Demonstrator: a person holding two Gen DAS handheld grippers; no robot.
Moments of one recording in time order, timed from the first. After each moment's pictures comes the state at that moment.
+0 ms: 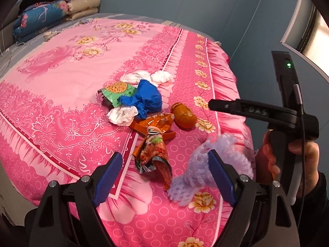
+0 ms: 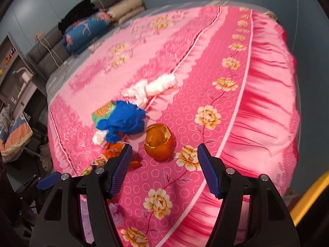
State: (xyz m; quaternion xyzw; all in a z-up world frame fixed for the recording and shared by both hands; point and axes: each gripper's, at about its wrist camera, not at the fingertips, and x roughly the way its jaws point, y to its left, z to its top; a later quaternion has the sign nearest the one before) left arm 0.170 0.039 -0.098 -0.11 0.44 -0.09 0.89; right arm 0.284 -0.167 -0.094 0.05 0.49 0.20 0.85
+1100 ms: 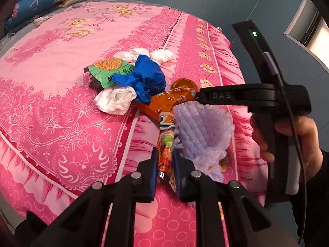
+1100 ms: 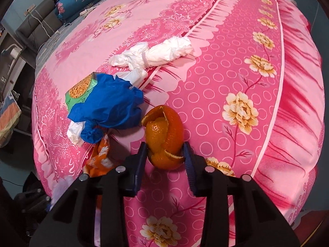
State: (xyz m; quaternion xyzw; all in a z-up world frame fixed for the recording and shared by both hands) left arm 0.198 0.038 -0.146 -0.11 0.47 -0.11 0.87; right arm 0.329 -0.112 -0.151 -0.02 0.56 0.20 0.80
